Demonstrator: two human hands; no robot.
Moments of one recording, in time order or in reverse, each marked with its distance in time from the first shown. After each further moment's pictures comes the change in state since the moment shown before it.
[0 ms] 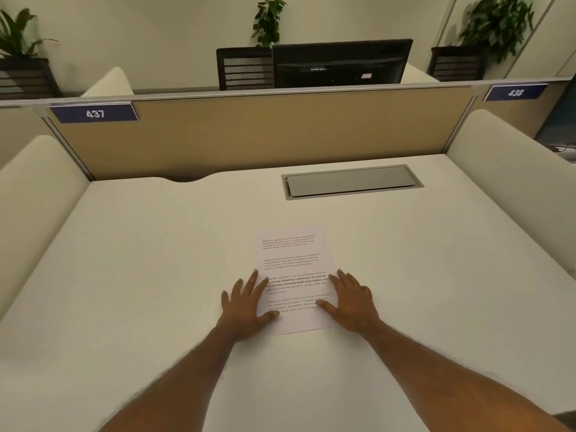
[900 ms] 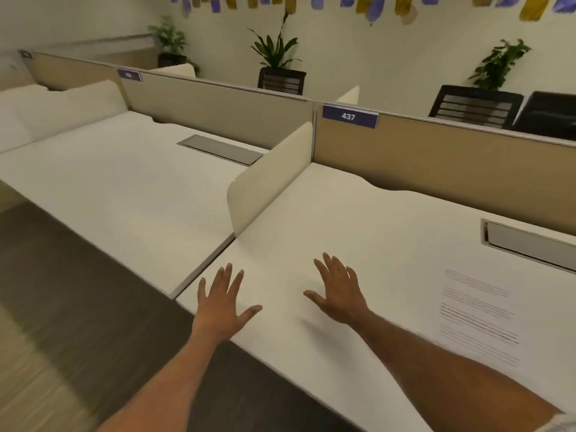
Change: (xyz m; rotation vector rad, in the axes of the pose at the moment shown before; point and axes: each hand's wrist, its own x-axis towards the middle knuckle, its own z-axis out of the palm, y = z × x) left_hand -0.325 -0.253 -0.017 0.190 0.384 -0.707; right_hand -0.059 -0.367 0.068 -0.099 -0.002 -0.829
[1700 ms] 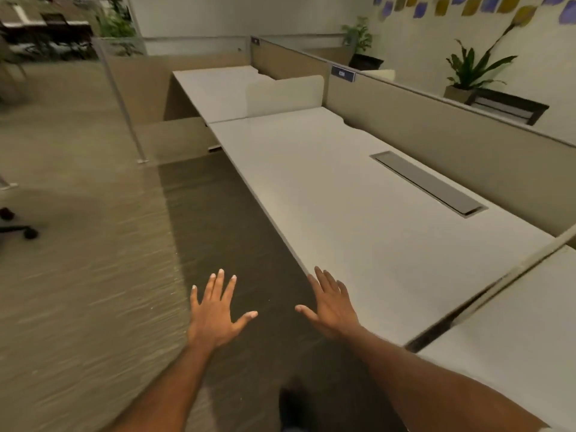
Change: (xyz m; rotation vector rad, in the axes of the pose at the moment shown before) left_hand -0.063 -0.444 0.028 -0.089 0.049 -0.634; right_hand 0.236 -0.447 0.163 -0.021 -0.187 -0.542
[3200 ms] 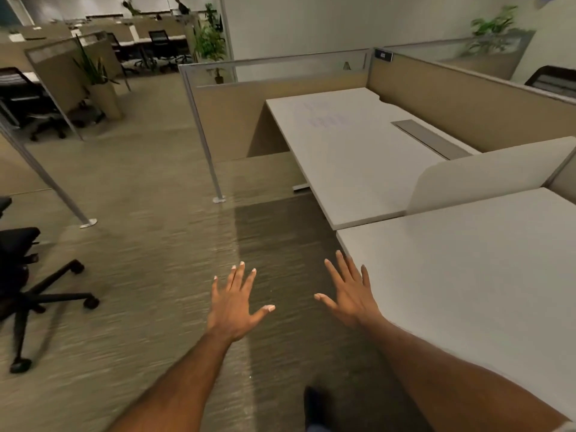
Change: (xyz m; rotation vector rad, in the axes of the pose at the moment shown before) left_hand 0.807 -0.485 -0.058 0.063 0.003 -0.143; right_hand 0.976 -0.259 0.022 -0.090 -0.018 -0.209
